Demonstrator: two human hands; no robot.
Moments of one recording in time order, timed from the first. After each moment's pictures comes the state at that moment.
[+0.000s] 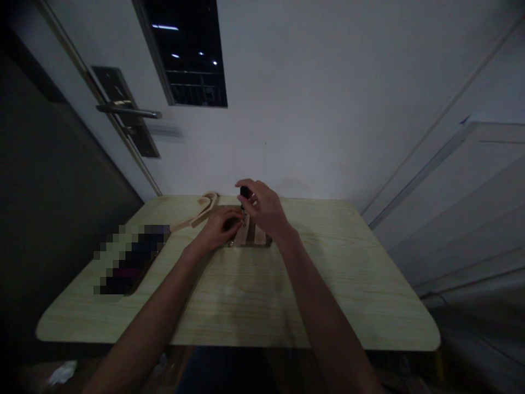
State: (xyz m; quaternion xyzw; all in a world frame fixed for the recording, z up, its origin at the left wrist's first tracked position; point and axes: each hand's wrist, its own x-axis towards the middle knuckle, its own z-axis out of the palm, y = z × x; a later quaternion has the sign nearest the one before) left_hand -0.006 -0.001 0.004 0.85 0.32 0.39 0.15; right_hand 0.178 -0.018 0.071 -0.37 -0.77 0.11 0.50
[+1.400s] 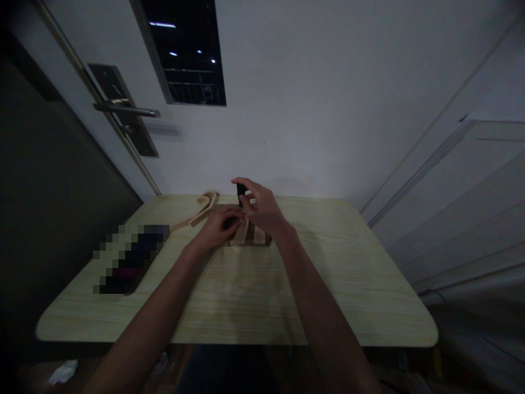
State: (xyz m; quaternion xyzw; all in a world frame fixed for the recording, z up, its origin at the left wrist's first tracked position) left_hand -0.006 -0.002 0.005 0.85 0.33 0.39 0.16; right_hand 0.174 -0.015 0.070 -0.35 -0.77 0.22 0.49
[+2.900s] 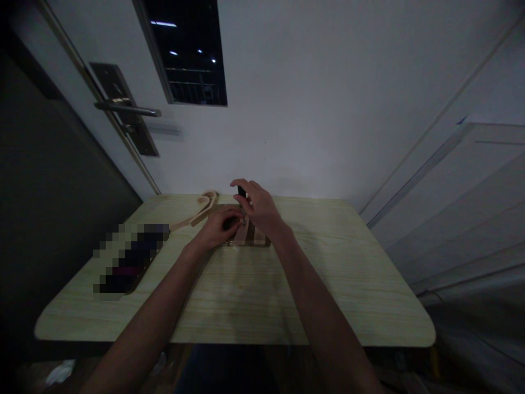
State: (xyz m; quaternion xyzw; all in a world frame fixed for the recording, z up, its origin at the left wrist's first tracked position) left_hand -0.005 -0.002 0.005 0.85 0.33 0.39 0.15; right_hand 0.170 -0.011 0.067 -0.36 -0.80 0.12 0.47
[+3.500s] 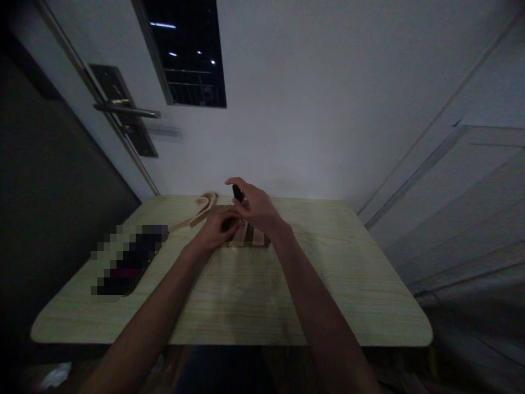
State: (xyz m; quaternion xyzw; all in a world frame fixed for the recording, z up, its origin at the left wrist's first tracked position) left_hand -0.005 -0.001 0.003 0.85 0.33 0.39 0.15; right_hand 0.170 -0.014 0.078 -0.36 -0.82 0.16 0.42
